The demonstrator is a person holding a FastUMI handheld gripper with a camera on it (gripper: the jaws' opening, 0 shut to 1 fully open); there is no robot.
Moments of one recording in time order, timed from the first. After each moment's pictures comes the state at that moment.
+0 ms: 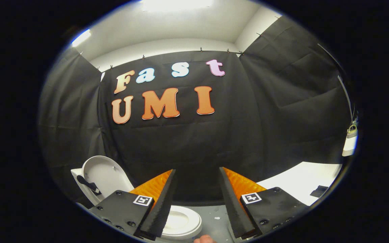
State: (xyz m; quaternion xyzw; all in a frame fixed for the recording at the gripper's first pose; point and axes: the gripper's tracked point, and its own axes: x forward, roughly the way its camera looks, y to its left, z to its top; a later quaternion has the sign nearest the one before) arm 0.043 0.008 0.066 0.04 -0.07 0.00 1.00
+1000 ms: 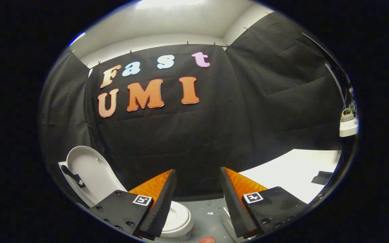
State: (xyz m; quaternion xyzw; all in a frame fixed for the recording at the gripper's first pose) arm 0.067 -0.032 -0.012 0.06 -0.04 -0.05 1.00
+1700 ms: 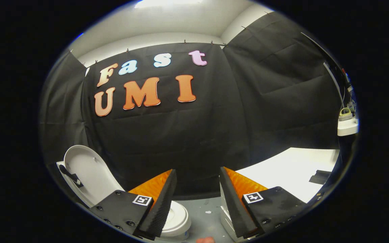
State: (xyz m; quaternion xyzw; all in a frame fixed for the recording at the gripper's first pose) arm 0.066 -0.039 -0.011 0.06 -0.04 -0.06 1.00
